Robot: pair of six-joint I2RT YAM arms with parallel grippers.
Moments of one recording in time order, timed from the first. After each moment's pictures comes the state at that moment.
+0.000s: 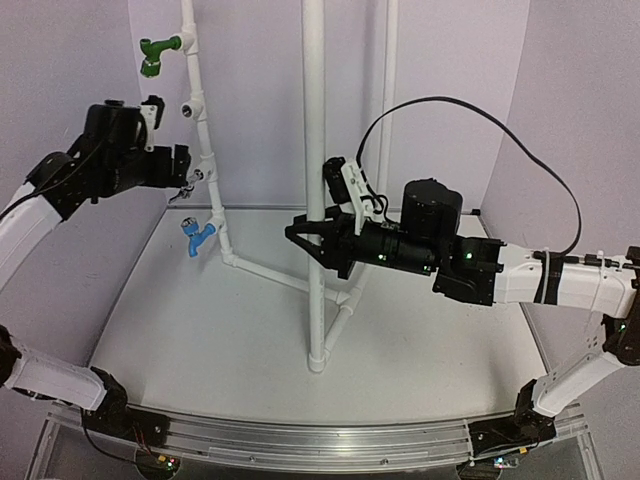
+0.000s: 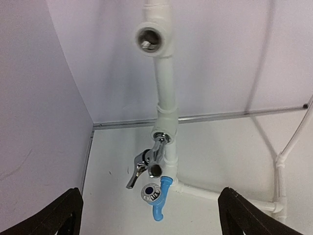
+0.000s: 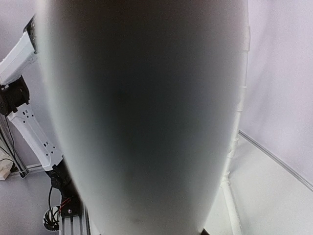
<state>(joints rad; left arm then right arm) -0.57 1.21 1.51 -0.69 -0.48 -0.12 1.07 1.46 1.17 0.26 -0.19 0.07</state>
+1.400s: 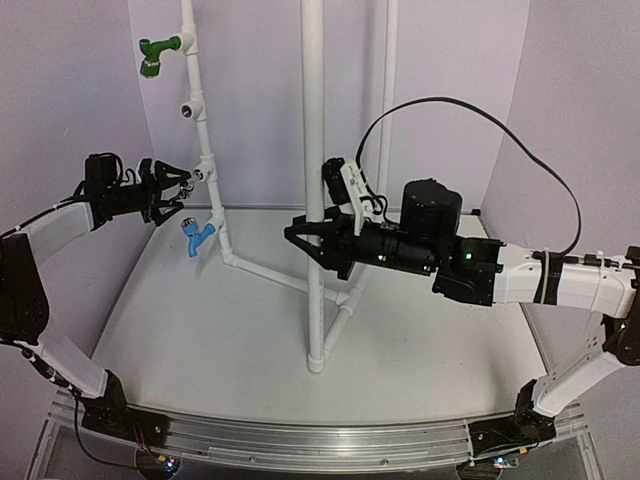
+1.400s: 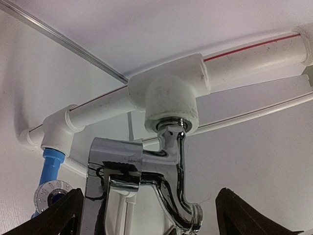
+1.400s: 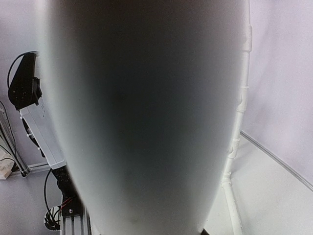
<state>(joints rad) 0.06 1.47 1.17 -0.07 0.91 -0.89 1.07 1.46 1.17 0.26 -0.20 0.08</state>
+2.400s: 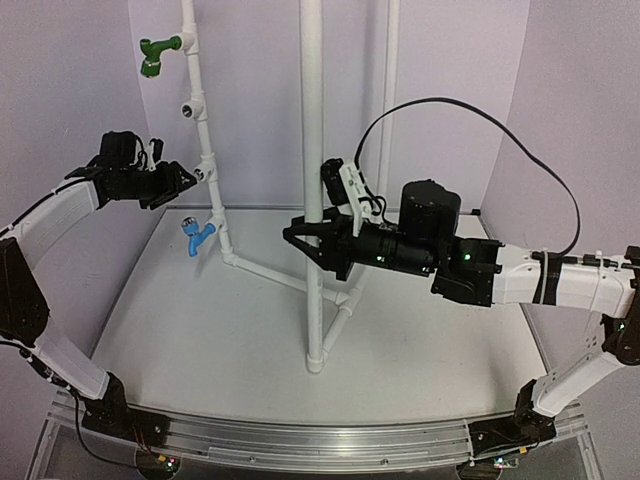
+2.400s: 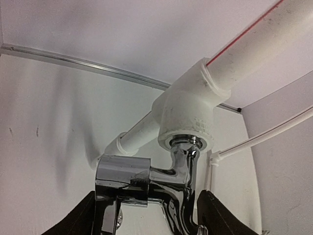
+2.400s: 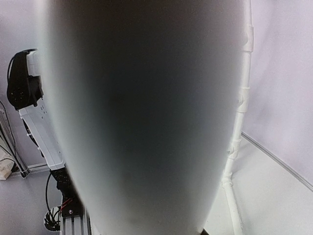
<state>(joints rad) -0.09 1.48 1.37 -0.43 0.44 -0.47 1.08 1.47 1.18 0.27 -0.19 0.07</state>
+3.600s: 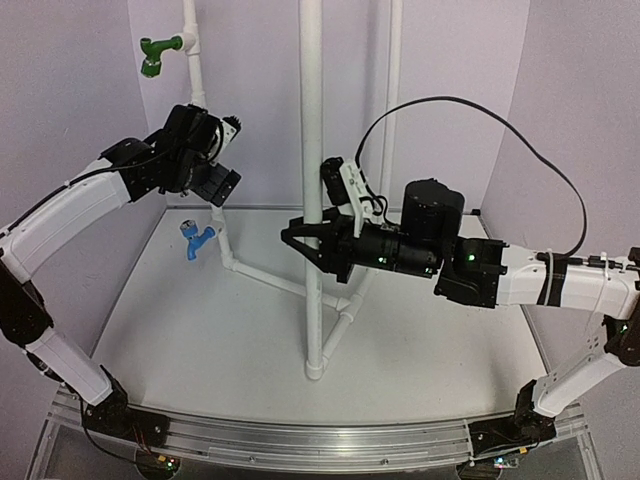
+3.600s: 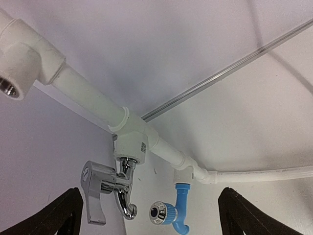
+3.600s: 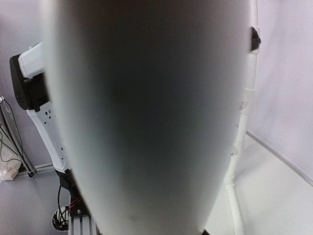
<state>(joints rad) -0.71 1.51 1.66 -0.72 -0.64 0.24 1.10 1.45 1.18 0.25 -0.19 0.09</state>
